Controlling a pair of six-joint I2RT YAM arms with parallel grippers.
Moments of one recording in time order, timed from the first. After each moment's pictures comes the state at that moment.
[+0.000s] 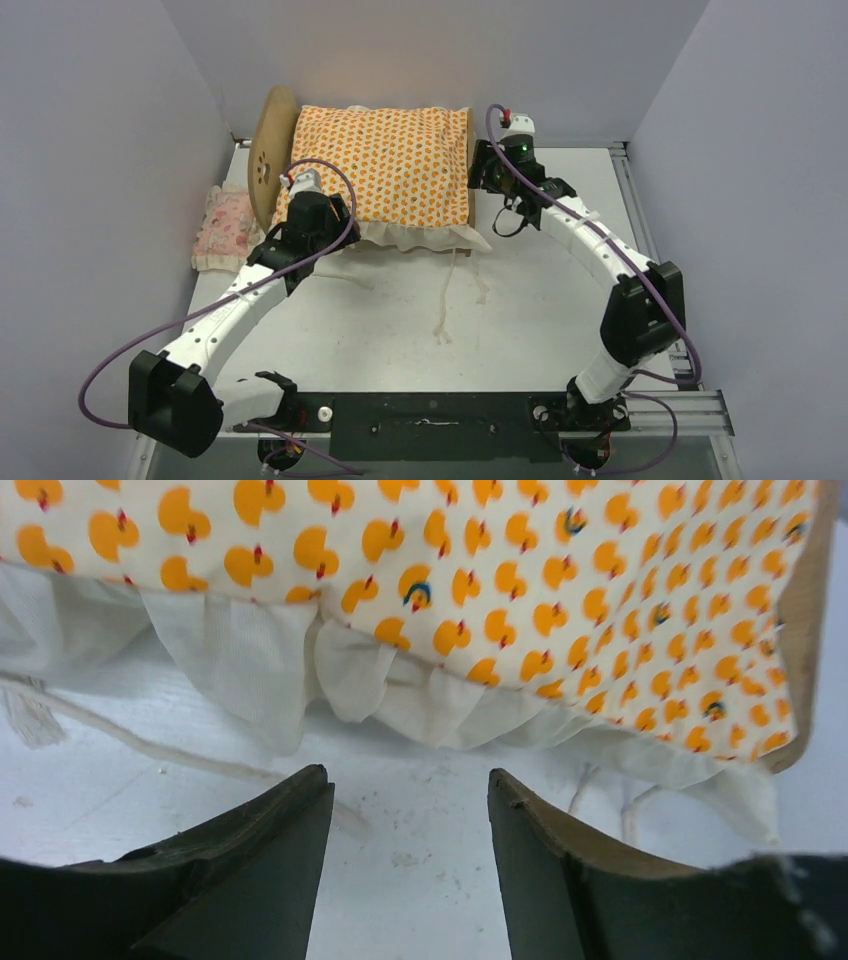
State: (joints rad) left arm -0.40 1.18 0.97 -0.36 -0.24 -0.66; right arm 0.42 1.57 1.33 -0.25 0.14 0.35
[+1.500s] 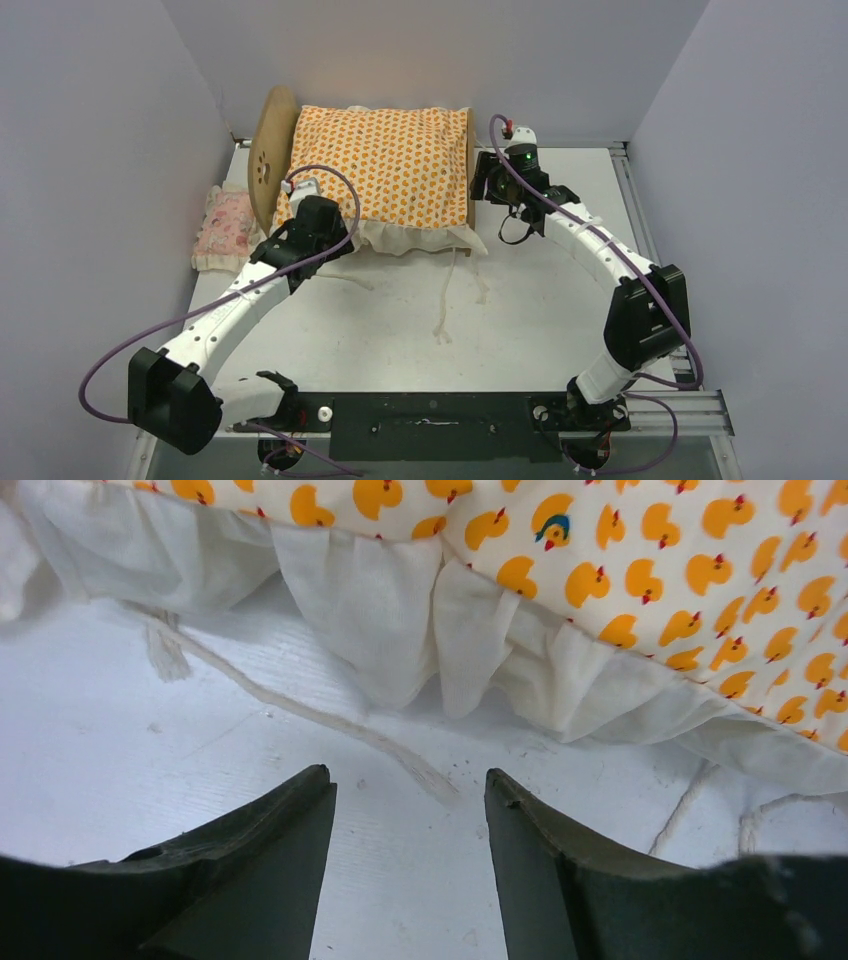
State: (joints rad) left arm -0.47 1.19 1.01 -0.58 -0.43 -0.64; right arm 0.39 1.61 1.31 -0.26 0.09 0.35
